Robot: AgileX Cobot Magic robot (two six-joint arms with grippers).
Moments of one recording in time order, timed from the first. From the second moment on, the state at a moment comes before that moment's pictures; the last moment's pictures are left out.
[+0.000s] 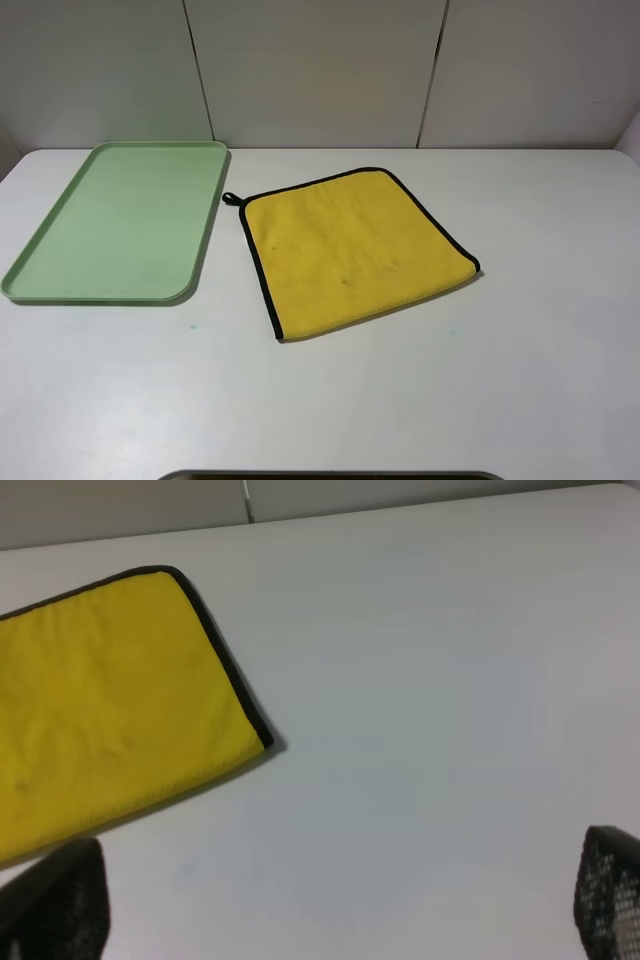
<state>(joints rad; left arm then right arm) -0.05 0.00 -0.50 -0.09 1.06 0.23 0.04 -0.01 -0.49 0.02 1.03 0.06</state>
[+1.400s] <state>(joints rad) -0.05 0.00 -0.50 -0.09 1.06 0.23 0.04 -0.01 -0.49 0.02 1.03 0.06</state>
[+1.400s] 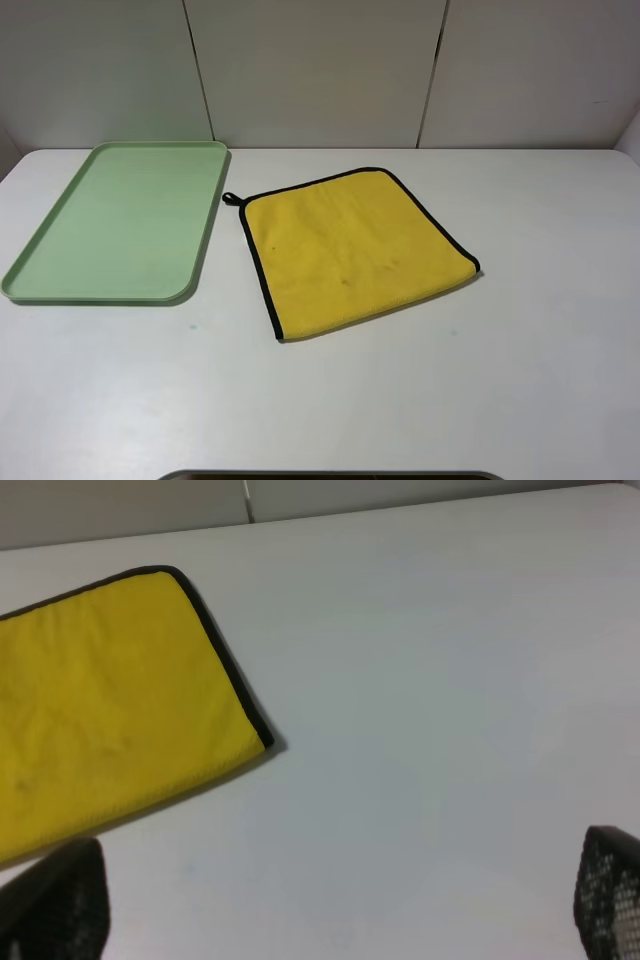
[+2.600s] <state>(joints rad) -0.15 0.47 -0.64 -0.09 1.05 0.27 0.04 0.45 -0.75 0.17 1.02 -0.11</state>
